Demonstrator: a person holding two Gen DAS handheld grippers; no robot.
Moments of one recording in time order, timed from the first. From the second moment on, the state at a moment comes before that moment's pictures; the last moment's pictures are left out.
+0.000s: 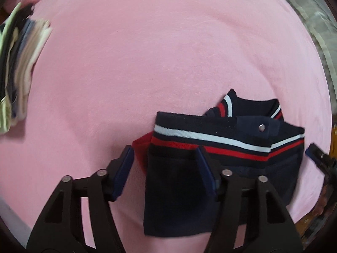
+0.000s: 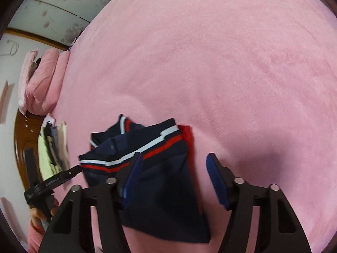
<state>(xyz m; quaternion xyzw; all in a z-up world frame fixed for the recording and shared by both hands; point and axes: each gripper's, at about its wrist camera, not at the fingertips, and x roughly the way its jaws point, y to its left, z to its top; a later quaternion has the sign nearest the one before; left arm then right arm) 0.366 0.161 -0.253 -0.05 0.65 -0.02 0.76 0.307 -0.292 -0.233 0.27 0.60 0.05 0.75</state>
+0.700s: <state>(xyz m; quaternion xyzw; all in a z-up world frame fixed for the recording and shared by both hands) 0.378 0.146 -0.286 -0.01 0.63 0.02 0.78 0.327 -0.273 -0.253 0.14 0.57 0.03 0.81</state>
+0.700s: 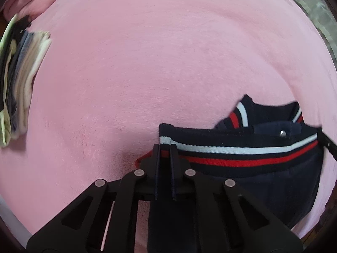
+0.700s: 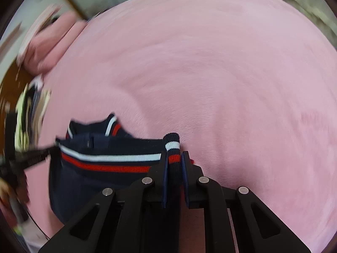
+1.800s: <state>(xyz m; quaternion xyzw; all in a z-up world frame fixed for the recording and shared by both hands) 0.313 0.116 -0.235 -0.09 0.67 -0.14 0.72 0.303 -0.195 -0.263 0.25 0.61 0.20 0.72</state>
